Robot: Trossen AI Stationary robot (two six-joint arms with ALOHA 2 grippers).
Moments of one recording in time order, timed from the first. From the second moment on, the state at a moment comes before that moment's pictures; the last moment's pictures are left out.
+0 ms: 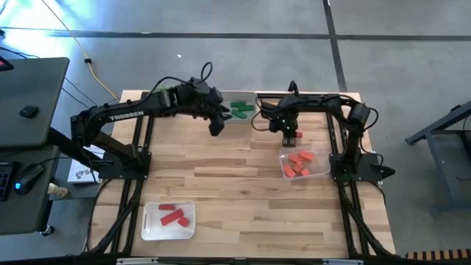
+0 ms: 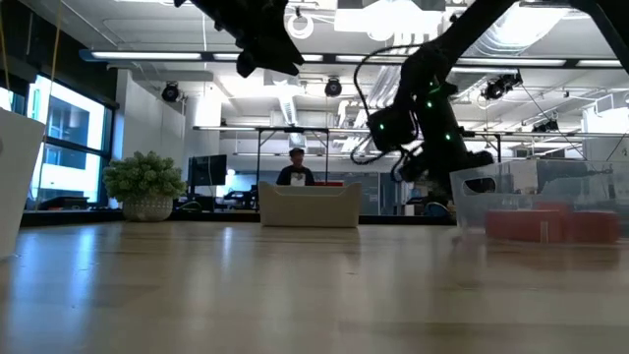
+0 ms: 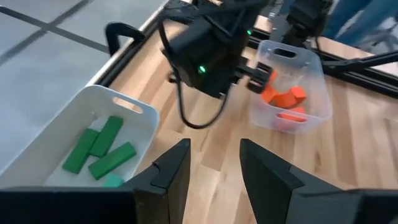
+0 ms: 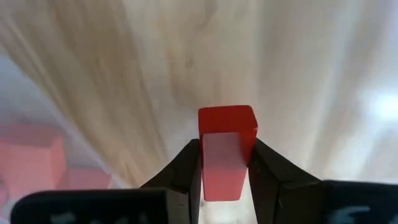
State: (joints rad) left arm 0.47 1.42 1.25 -0.44 0.09 -0.10; right arm -0.51 1.90 1.21 -1.14 0.13 -0.37
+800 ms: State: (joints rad) left arm 0.59 1.41 1.25 -0.47 0.33 -0.18; right arm -0.45 1.70 1.55 -1.06 0.12 -0.08
